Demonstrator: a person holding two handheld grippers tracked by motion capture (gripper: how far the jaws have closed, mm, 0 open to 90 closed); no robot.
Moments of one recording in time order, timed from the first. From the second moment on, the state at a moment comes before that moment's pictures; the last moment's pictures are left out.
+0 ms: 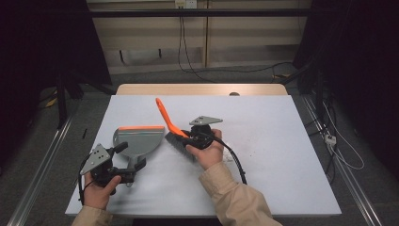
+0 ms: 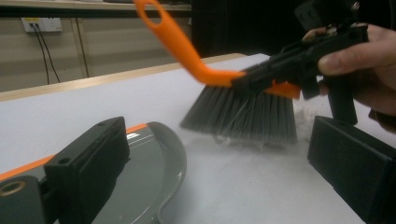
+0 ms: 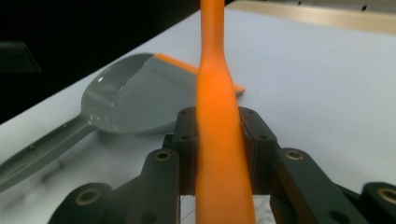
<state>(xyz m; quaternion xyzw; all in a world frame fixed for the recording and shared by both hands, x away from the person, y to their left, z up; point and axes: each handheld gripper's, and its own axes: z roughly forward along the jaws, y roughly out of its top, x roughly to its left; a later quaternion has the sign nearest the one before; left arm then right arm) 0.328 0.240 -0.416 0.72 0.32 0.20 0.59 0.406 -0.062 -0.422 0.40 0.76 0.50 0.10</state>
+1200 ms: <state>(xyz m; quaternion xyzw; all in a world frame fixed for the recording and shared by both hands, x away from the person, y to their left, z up) 0.329 0.235 -0.417 0.73 0.31 0.21 0.58 0.383 -0.129 -0.417 0.45 0.75 0.47 0.12</state>
